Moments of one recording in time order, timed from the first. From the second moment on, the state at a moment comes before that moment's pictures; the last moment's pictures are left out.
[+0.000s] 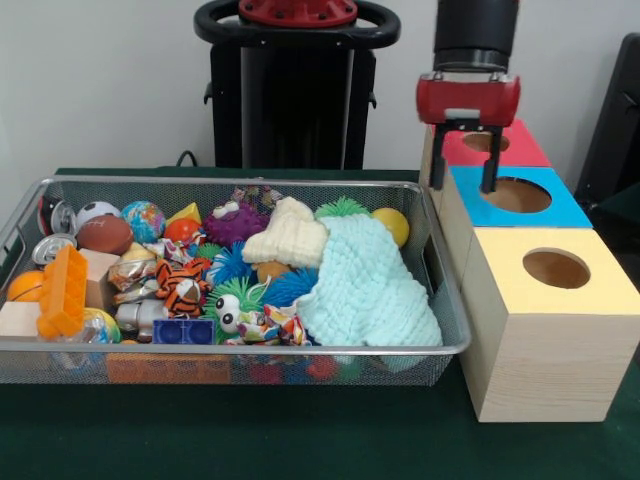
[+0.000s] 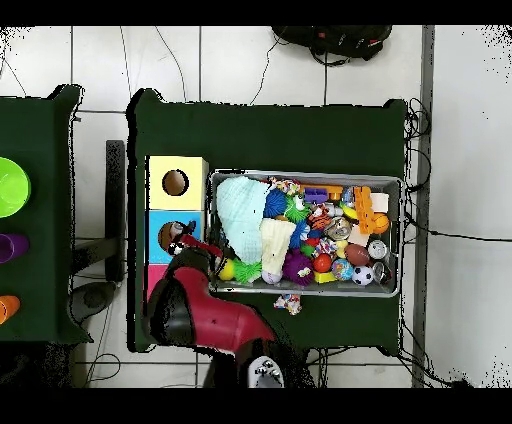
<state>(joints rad) -0.04 -0.78 0.02 2.18 0.24 -0.34 1.93</state>
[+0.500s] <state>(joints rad) -0.35 -0.76 0.14 2.05 0.09 -0.15 1.93</state>
